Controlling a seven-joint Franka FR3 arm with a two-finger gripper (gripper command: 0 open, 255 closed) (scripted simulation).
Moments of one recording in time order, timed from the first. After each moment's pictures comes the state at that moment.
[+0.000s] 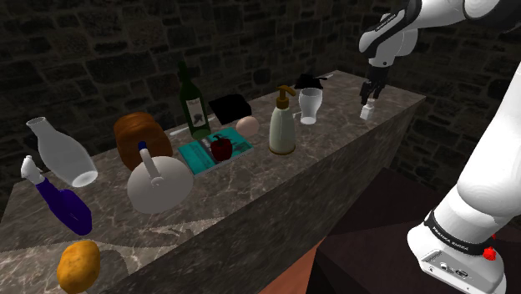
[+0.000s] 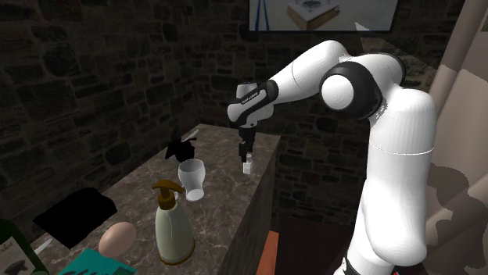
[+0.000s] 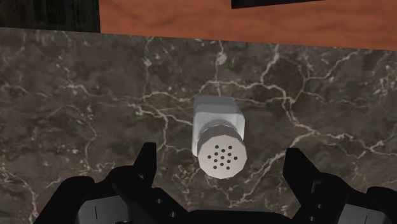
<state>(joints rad) -0.21 0.17 -0.54 -2.05 0.10 2.18 -0.66</state>
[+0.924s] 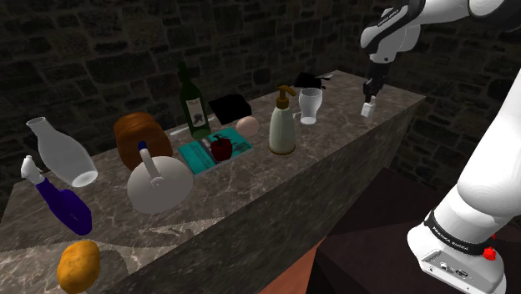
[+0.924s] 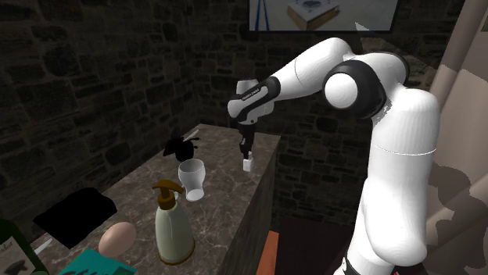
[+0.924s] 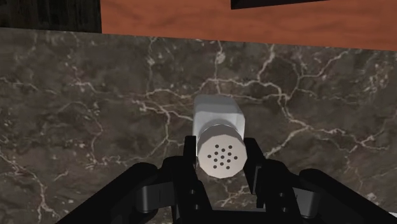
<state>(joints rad) -0.20 0.15 -0.54 -2.03 0.09 2.14 -0.65</state>
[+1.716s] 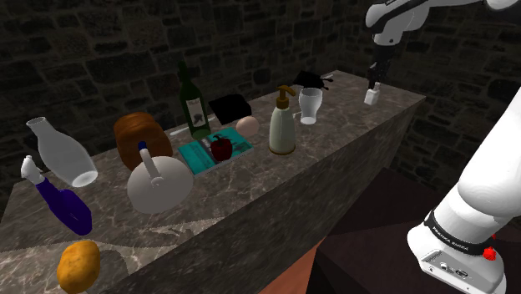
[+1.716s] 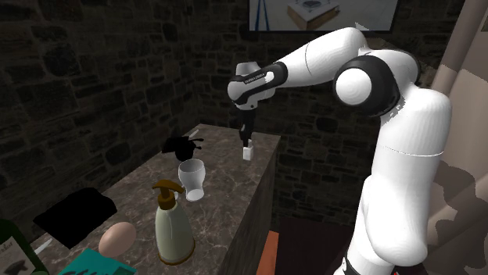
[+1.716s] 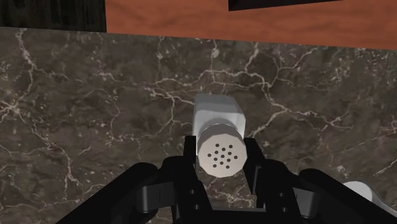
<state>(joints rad) -0.19 0.08 -0.54 -1.93 0.04 1.99 -0.62</state>
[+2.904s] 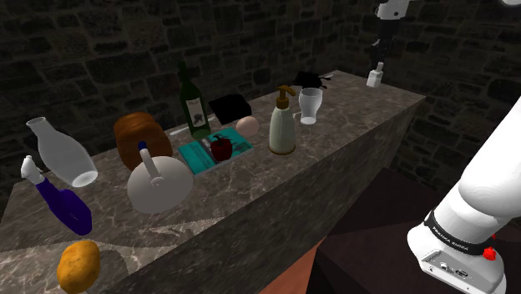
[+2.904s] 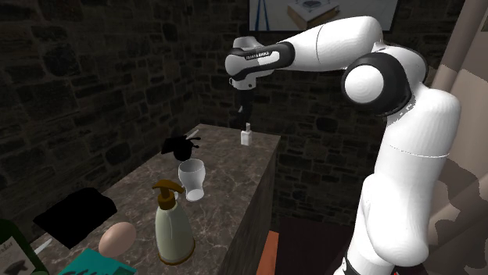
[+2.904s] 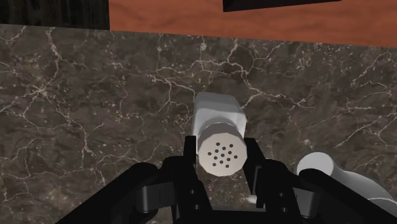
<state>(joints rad) -0.18 0.04 -0.53 -1.77 0.02 1.78 -0.58</state>
